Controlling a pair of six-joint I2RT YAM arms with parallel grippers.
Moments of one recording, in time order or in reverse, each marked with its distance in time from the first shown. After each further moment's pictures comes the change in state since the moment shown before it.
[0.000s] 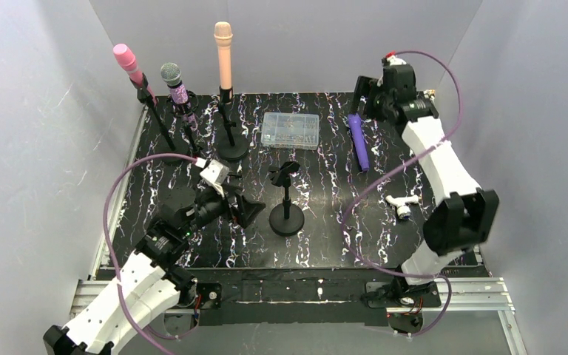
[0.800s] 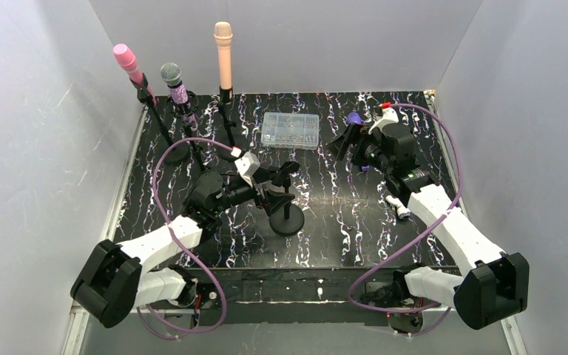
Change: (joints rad) left arm -0.018 0.549 -0.122 0.922 0.302 0.057; right arm 0.163 -0.577 -0.813 0.483 -0.194 0.191
